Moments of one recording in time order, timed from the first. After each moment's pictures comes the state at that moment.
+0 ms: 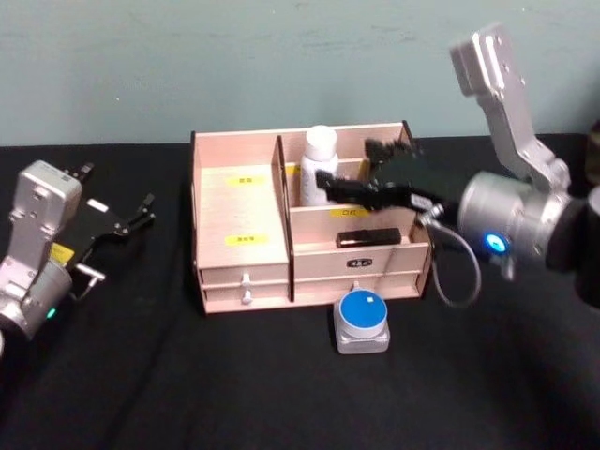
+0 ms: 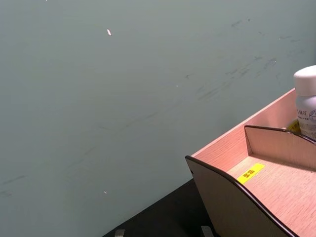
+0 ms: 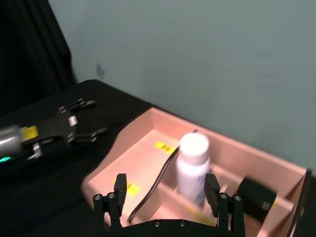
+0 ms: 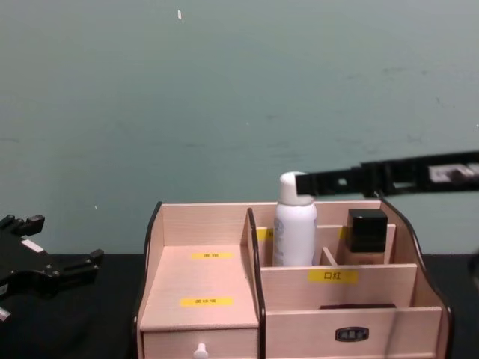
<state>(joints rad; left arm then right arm) -0.20 0.60 0.45 -1.41 -0.25 -0.12 0.03 0.27 0.46 -0.37 -1.81 0.51 0.57 0.30</state>
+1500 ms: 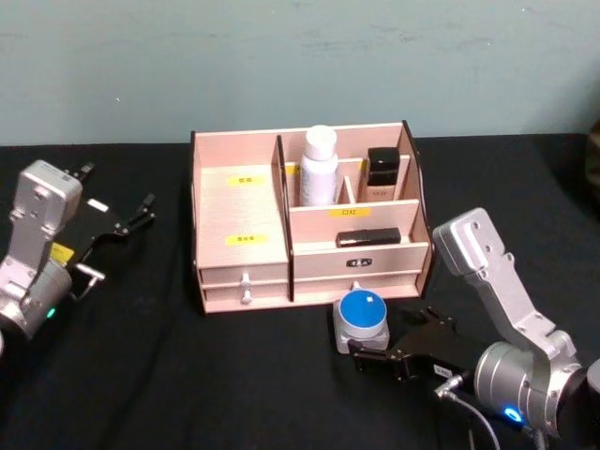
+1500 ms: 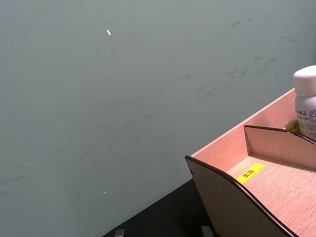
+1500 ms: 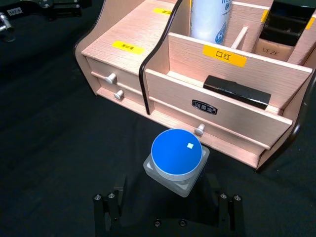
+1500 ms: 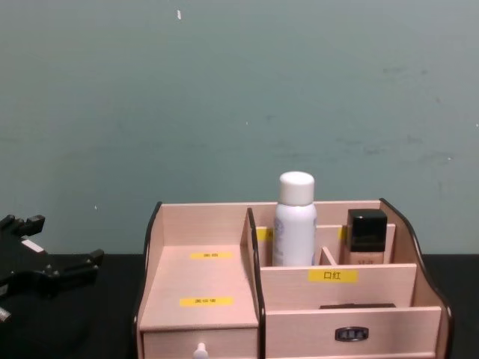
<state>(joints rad) -0.20 0.60 0.45 -1.41 -0.25 -0.12 0.03 -0.11 0.51 -0.37 -2.01 0.42 0.69 0.12</state>
